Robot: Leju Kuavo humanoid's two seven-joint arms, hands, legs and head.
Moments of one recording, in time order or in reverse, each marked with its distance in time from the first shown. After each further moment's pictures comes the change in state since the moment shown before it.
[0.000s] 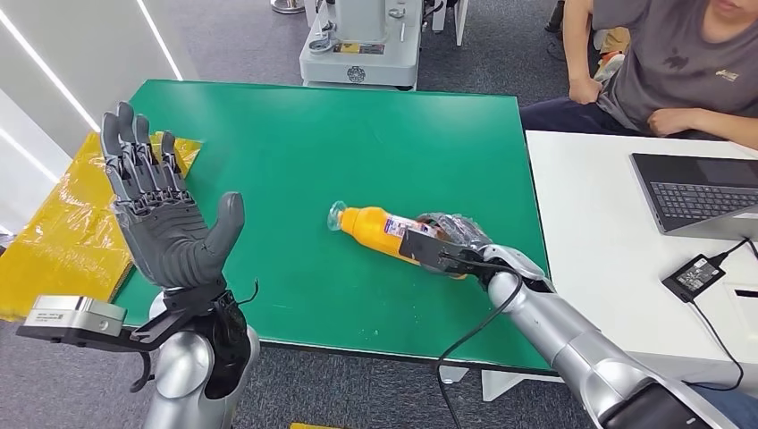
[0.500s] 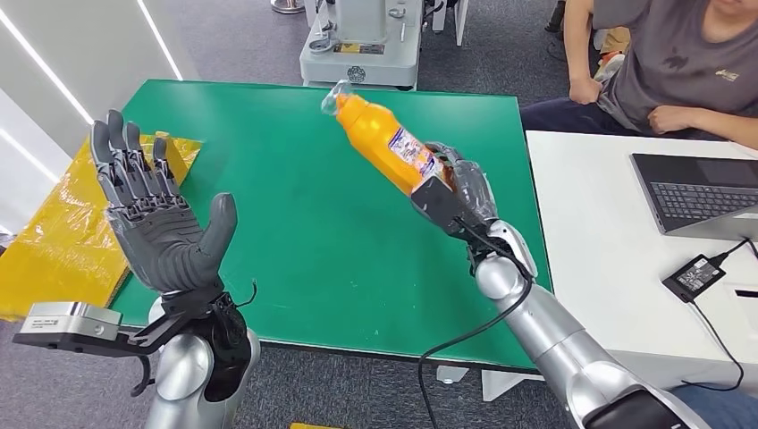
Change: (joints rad) left arm 0.010 0.000 0.000 0.000 0.021 0.041 -0.029; right arm 0.045 0.083 -0.170 -0.169 -0.066 -0.385 -0.135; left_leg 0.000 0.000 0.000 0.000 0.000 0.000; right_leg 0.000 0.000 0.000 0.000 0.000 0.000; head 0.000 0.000
